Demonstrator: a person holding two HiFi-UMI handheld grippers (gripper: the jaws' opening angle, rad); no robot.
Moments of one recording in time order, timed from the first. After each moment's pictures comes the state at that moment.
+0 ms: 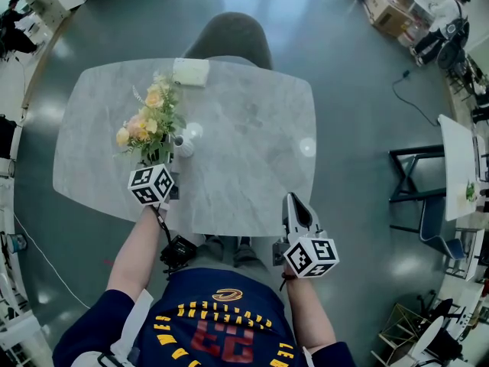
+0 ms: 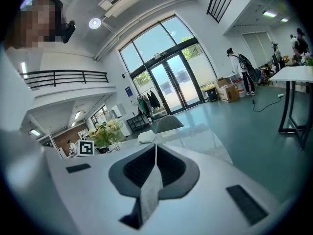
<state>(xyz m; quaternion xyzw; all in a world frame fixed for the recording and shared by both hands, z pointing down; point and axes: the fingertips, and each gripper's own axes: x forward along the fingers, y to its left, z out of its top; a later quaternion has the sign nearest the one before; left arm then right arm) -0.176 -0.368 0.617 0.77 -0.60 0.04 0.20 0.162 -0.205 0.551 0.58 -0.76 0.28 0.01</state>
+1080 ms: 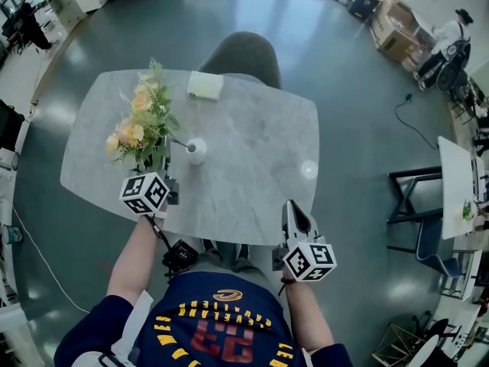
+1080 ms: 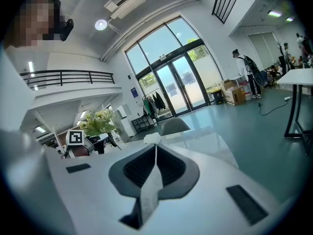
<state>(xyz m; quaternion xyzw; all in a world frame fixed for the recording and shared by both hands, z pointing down) -0.200 -0.338 0.519 0.77 -0.61 -0.06 0.16 0.147 -0.197 0.534 0.56 -0.78 0.26 0.01</state>
